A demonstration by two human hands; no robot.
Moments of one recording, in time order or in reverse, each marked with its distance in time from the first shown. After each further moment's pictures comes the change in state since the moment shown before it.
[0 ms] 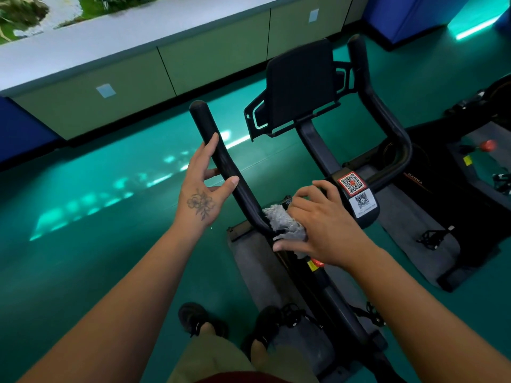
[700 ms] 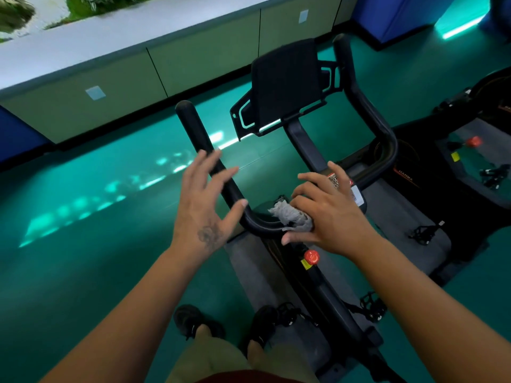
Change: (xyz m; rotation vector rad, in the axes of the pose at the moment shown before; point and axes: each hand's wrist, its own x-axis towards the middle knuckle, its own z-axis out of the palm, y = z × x) left_hand -0.034 0.013 0.016 0.544 -0.015 0.406; right_hand -0.013 0.030 -0.004 -0.052 0.109 0.022
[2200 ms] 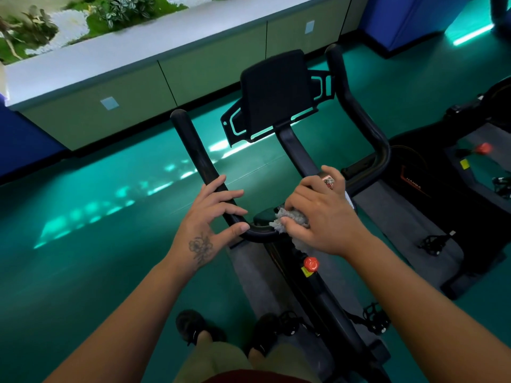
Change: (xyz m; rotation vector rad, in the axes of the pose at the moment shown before) left_hand -0.018 0.005 0.010 -0.294 -0.156 -0.053; right_hand -0.001 0.014 -0.001 0.097 0.084 0.033
